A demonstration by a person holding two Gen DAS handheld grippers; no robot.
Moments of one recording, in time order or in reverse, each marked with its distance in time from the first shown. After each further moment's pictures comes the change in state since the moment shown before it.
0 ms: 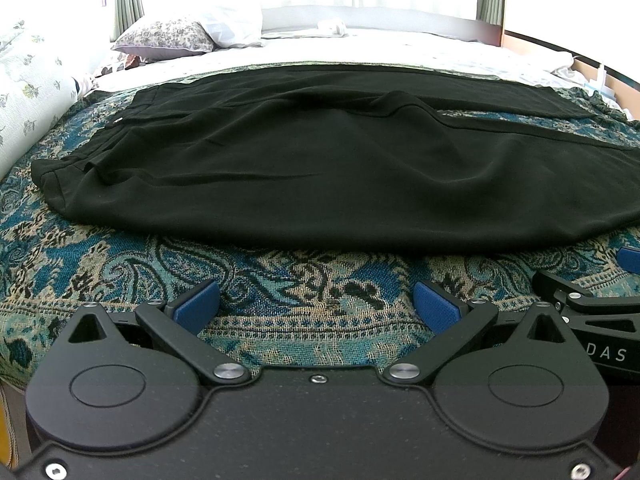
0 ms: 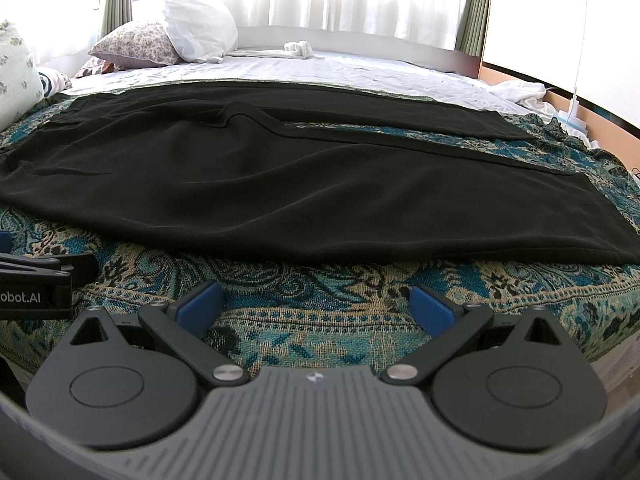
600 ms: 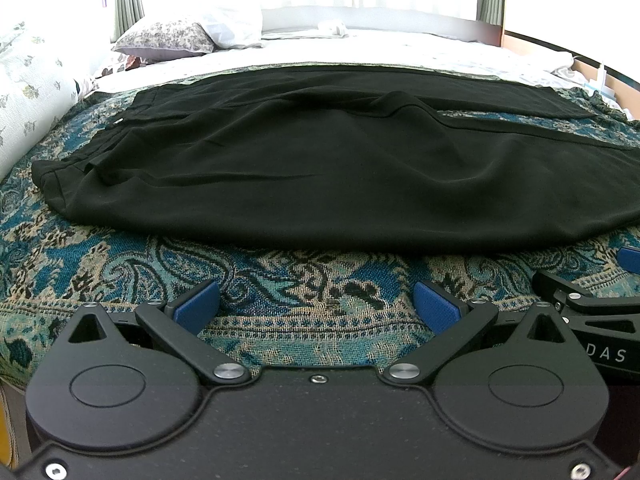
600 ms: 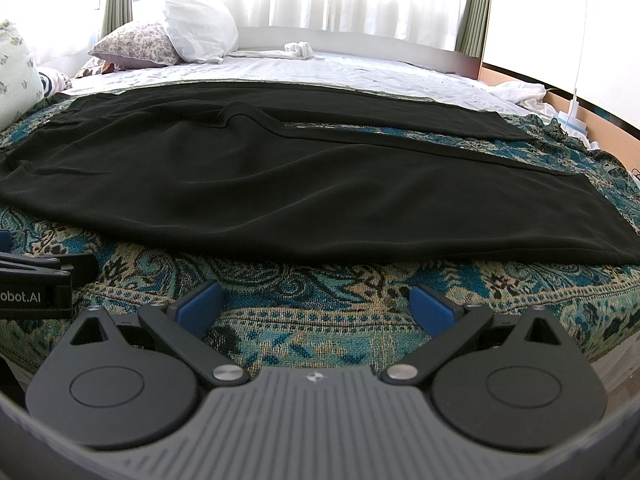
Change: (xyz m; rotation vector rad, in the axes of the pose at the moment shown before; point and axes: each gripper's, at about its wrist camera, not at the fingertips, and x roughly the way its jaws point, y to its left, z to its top) left arm 0.001 -0.001 0.000 0.004 -0.005 0.006; right arm 0.000 0.001 -0.001 0.000 -0.002 -0.001
